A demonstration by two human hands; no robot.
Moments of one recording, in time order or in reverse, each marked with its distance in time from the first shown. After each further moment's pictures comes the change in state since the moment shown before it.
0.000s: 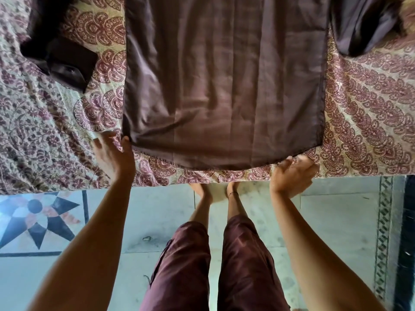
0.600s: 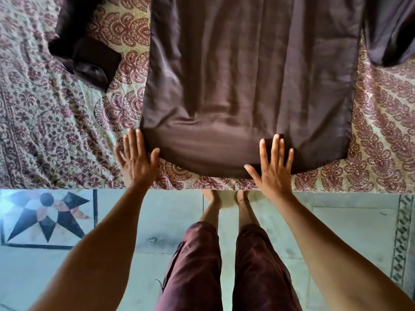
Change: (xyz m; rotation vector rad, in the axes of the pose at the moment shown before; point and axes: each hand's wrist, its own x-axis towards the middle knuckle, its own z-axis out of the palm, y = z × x) left_hand 0.003 -0.045 0.018 0.393 -0.314 0.322; right_hand -0.013 -0.014 0.043 -0.493 -0.484 -0.962
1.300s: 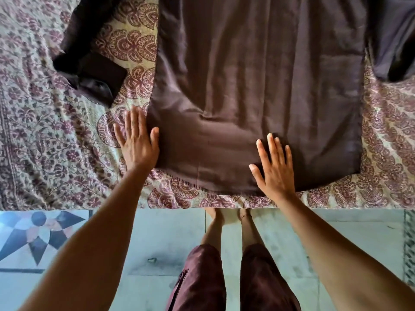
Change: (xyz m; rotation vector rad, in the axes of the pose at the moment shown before) left_hand 0.078 0.024 -0.026 0.017 0.183 0.119; right_hand 0.040 -0.016 -0.009 0.040 0.153 -0.103
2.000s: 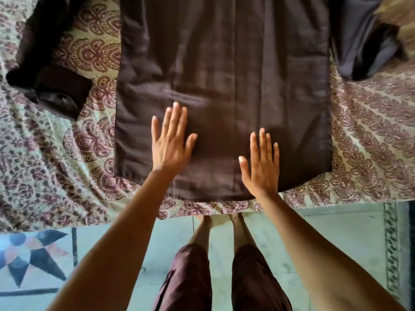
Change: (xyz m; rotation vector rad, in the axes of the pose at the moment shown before) left_hand -0.006 0.117 0.012 -0.051 -0.047 0.390; right_hand 0.012 0.014 -0.006 0.075 0.095 0.203
